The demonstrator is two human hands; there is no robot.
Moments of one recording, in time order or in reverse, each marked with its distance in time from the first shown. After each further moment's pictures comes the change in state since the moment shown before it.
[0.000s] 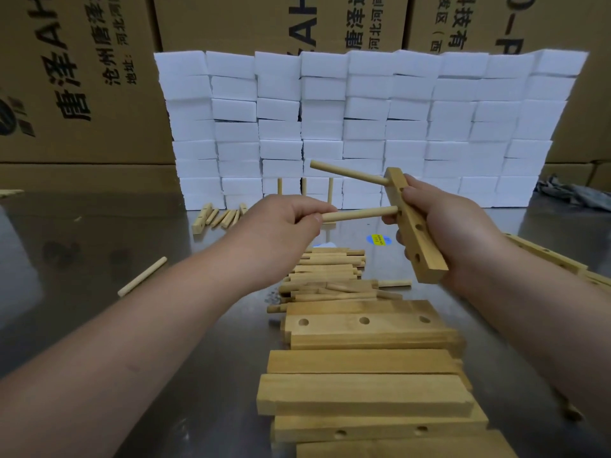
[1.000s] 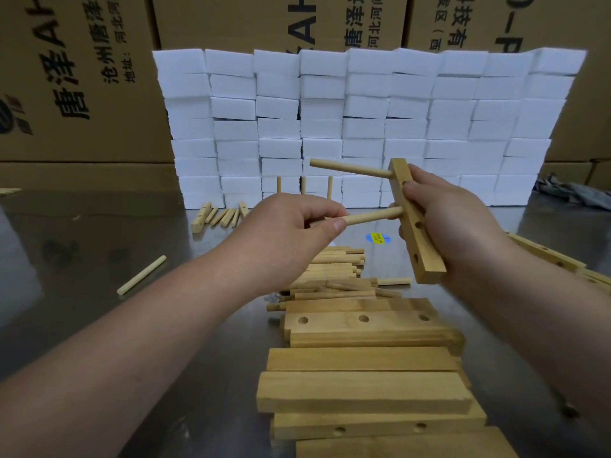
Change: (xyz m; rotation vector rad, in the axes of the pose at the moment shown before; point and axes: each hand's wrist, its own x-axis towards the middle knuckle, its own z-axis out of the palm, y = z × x) left_hand -0.006 0.007 0.003 0.020 -0.023 0.092; right_hand -0.014 -0.003 -0.001 -0.176 -0.035 -0.225
